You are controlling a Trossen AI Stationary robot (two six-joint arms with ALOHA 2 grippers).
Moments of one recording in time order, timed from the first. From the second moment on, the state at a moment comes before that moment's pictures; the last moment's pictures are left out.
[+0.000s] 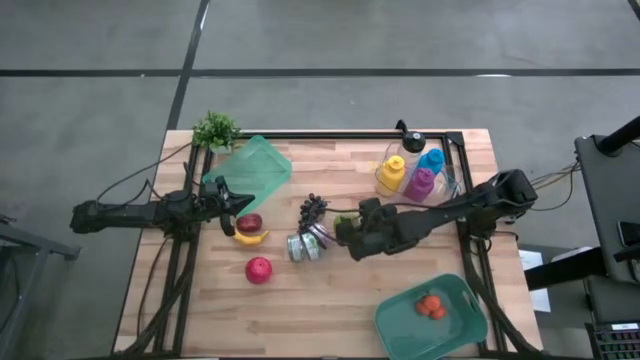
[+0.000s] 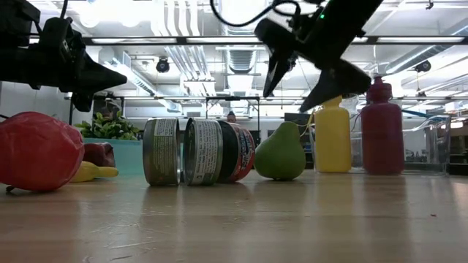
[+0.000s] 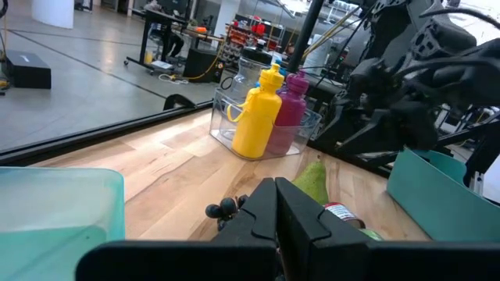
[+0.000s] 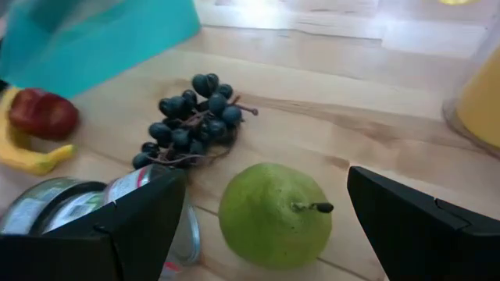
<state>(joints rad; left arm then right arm) 0.01 0.10 0.00 0.06 -0.29 -0.31 0.27 1.70 1.16 -0.62 0.76 1.42</state>
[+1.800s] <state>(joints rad) 0.01 0.13 0.00 0.06 -0.30 -0.31 0.27 1.88 1.12 -0.49 0.73 1.66</state>
